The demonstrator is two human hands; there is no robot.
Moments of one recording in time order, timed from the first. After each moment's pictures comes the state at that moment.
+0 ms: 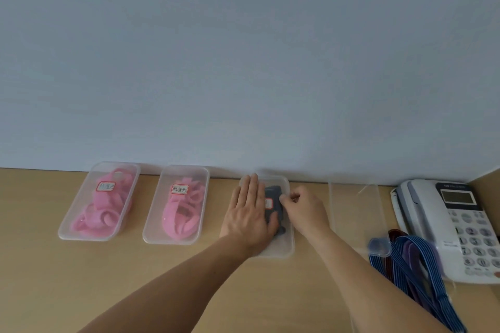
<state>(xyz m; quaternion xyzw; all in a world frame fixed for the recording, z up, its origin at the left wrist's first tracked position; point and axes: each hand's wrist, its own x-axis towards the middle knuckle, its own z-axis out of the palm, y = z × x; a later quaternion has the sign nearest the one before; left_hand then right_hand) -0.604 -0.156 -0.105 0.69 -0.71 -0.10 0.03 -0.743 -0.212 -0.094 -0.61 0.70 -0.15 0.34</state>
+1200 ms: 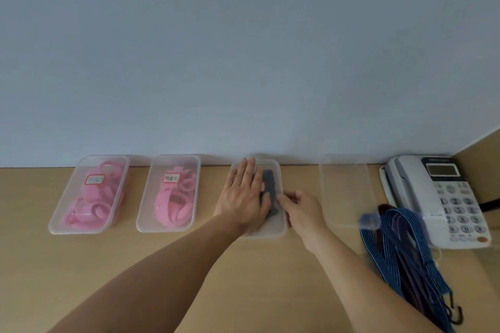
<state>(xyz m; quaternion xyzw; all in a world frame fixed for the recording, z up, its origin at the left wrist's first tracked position) -0.599 -0.164 -0.104 0.65 -0.76 -0.08 0.02 -0.755 -0.167 -0.104 -0.42 0.66 -0.30 0.54</state>
